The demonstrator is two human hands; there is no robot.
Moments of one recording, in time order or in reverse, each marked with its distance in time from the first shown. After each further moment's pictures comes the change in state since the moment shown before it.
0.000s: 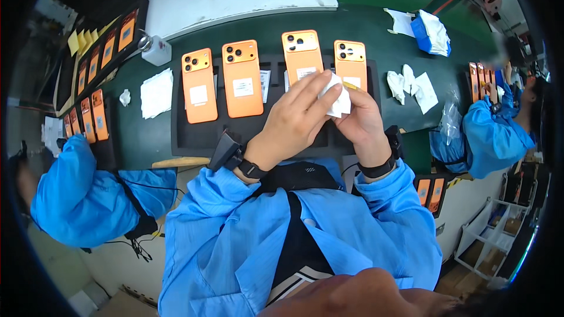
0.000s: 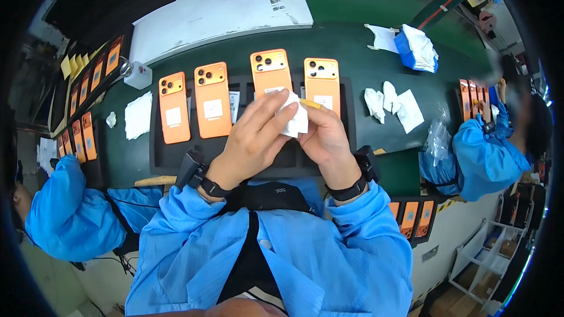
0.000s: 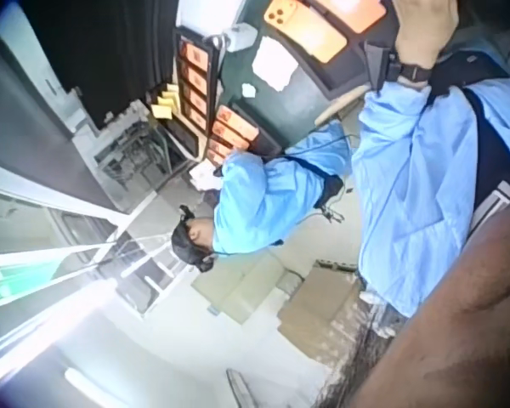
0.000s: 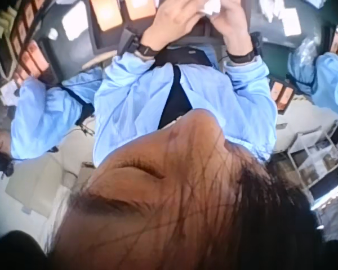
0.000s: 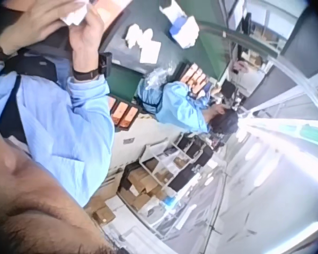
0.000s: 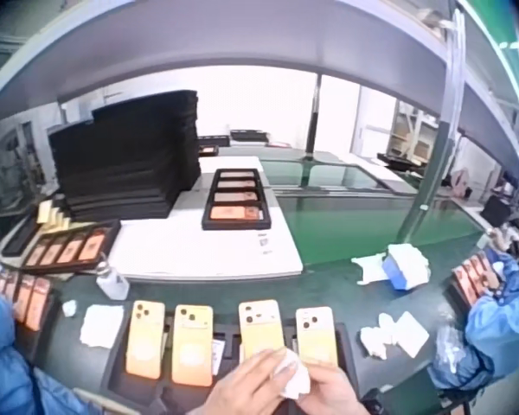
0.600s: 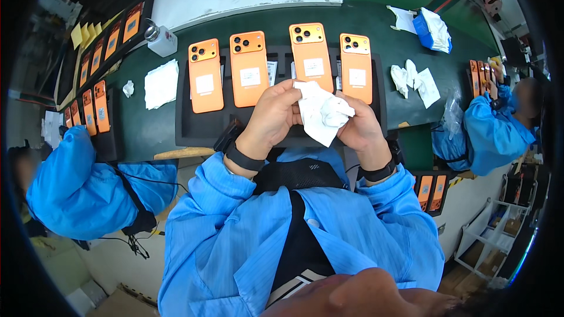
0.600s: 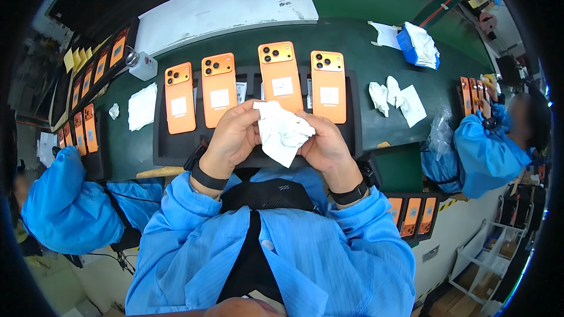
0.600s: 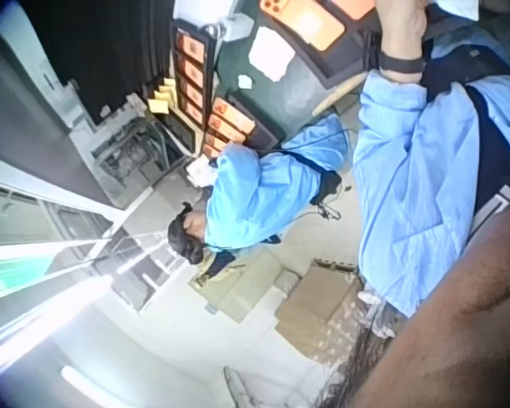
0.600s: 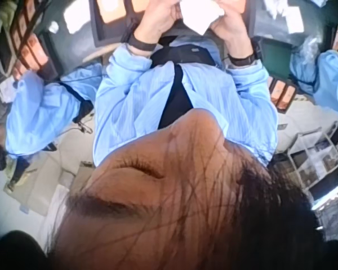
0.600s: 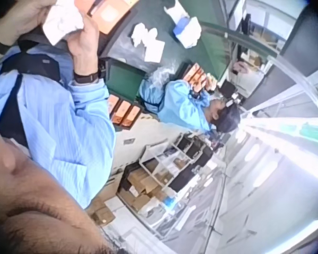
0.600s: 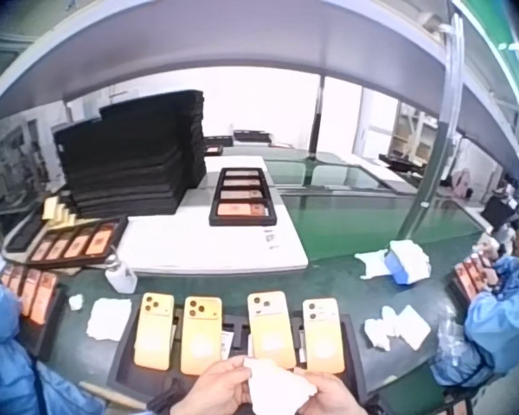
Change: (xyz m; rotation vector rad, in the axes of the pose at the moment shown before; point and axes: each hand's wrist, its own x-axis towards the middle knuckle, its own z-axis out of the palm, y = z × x) left_hand -0.032 -0.015 -0.015 -1.425 0.084 -1.153; right_hand -0.023 0.025 -0.007 -0.081 -0.059 0.212
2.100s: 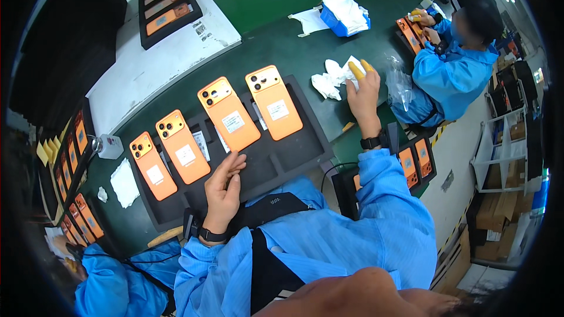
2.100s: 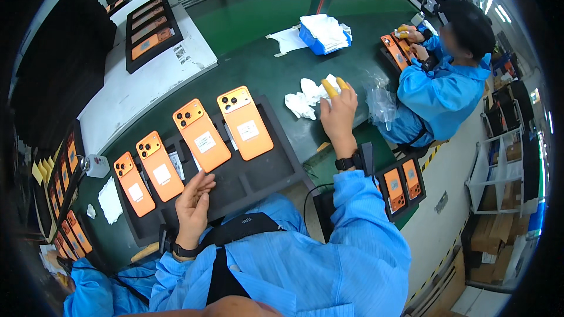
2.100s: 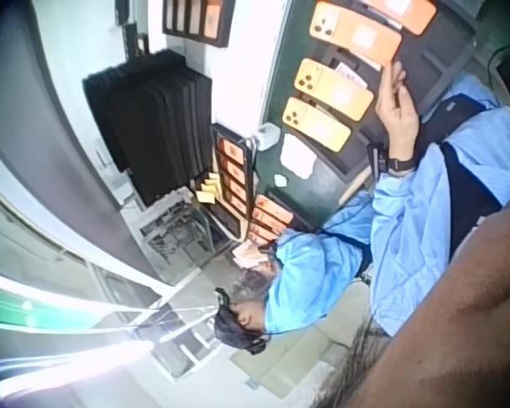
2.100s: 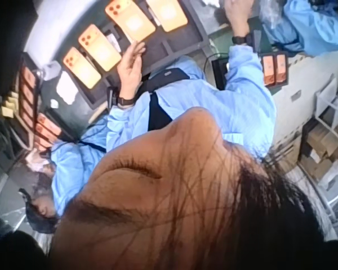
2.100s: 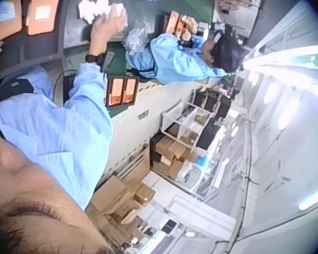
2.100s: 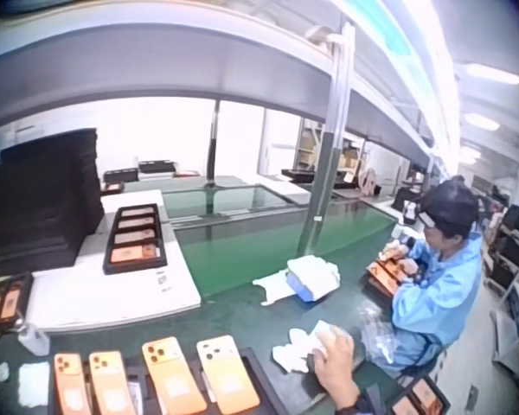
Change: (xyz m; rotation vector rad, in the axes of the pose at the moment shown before) left_hand -0.016 -0.035 -0.018 0.691 -0.032 0.503; right_hand -0.034 -0.132 -0.151 -1.886 1.152 -1.099
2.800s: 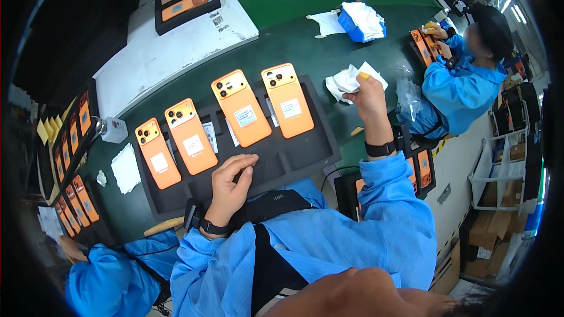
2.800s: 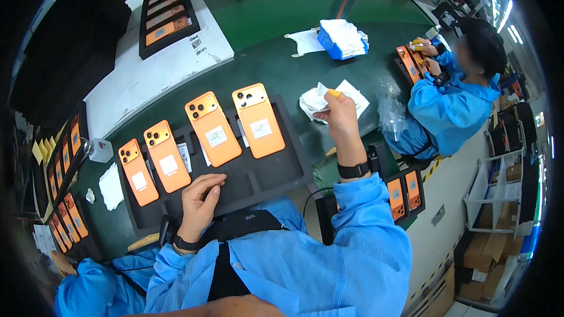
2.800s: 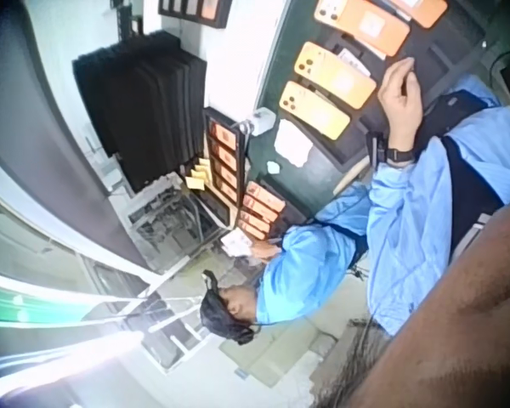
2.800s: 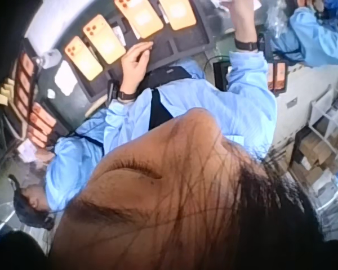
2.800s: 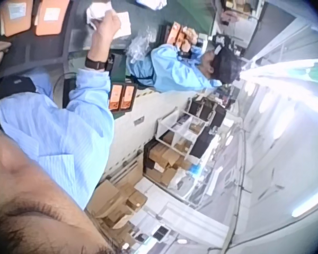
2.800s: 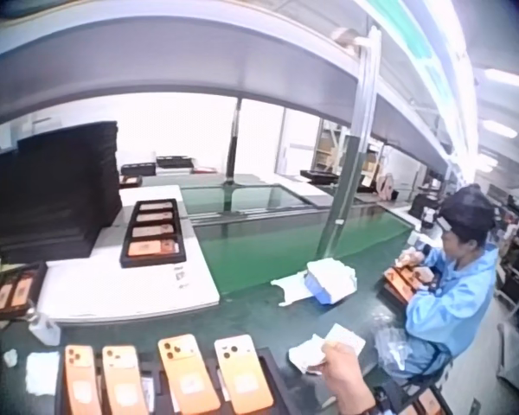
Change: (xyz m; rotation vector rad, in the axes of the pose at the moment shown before) left_hand 0.006 0.005 -0.006 0.193 -0.079 0.020; right_hand 0.028 -0.057 -0.017 1.266 -0.340 0.854
